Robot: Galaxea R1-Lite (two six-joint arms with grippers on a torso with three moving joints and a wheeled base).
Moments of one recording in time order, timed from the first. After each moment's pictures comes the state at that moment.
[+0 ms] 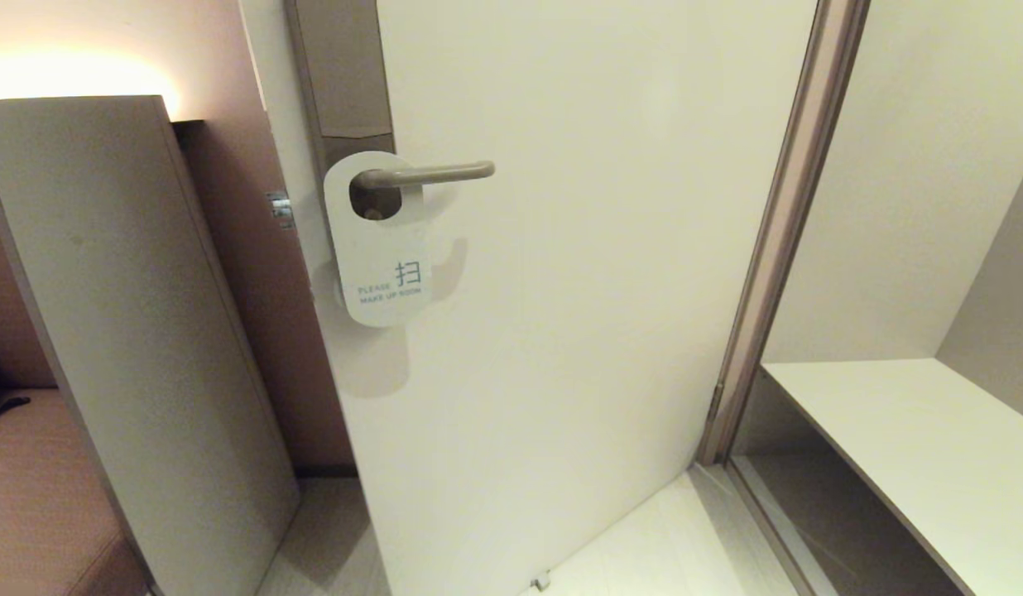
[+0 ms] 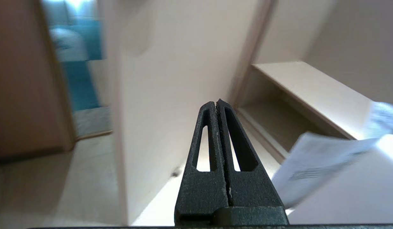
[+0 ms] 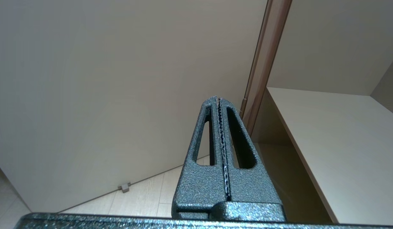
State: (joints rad) left arm -0.08 0.26 -0.23 0.02 -0.40 -0.22; right arm 0.00 0.00 0.00 0.00 0.01 -0.04
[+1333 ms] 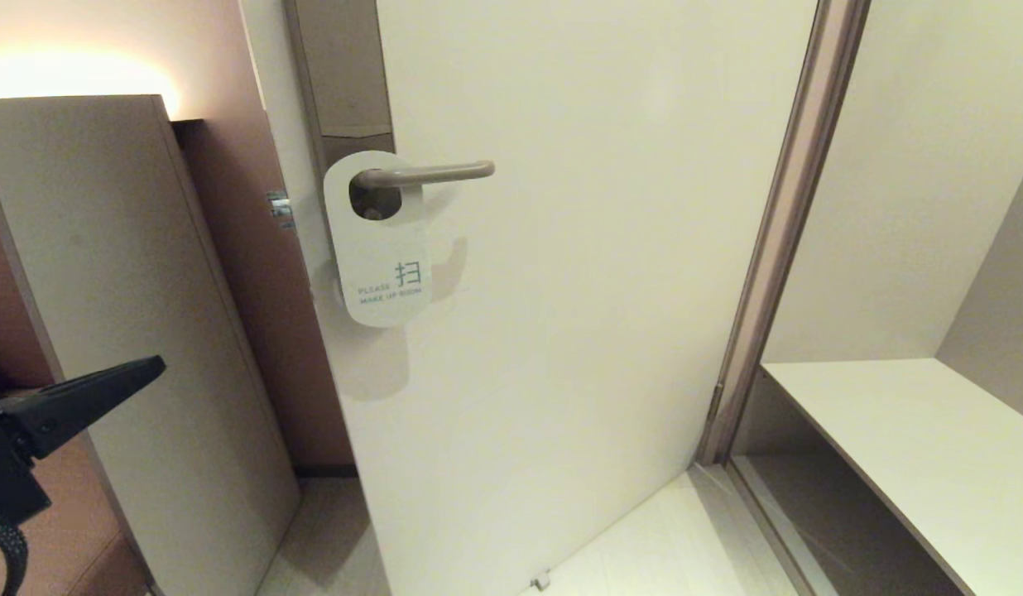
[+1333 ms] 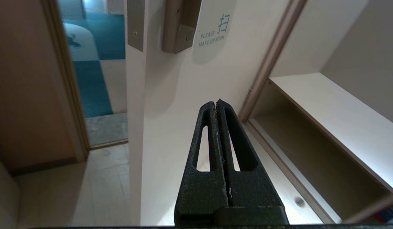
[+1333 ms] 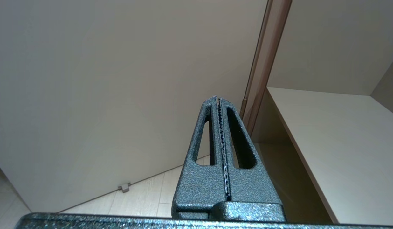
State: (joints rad) left arm 0.00 0.93 -0.52 -0.28 -0.44 -0.19; right arm 0.00 0.00 0.00 0.00 0.01 -0.04
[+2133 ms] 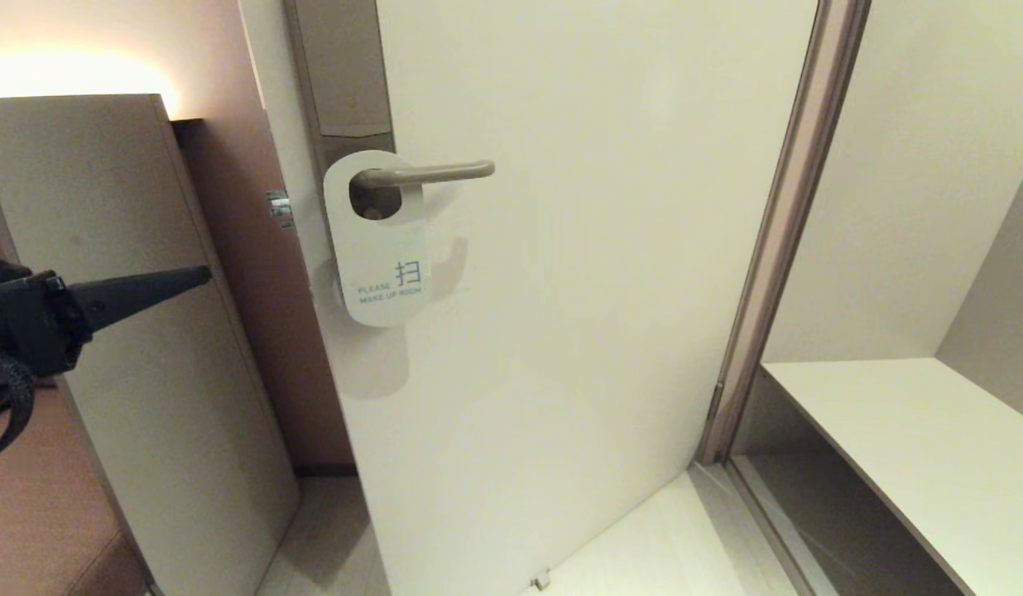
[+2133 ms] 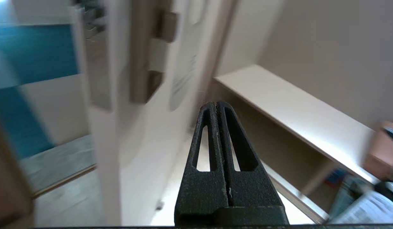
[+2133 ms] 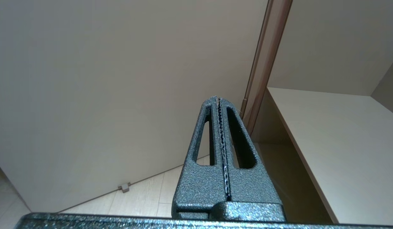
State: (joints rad) left arm 0.20 1.28 -0.74 -0.44 -0.98 -0.18; right arm 0.00 0.00 0.00 0.00 0.01 -0.04
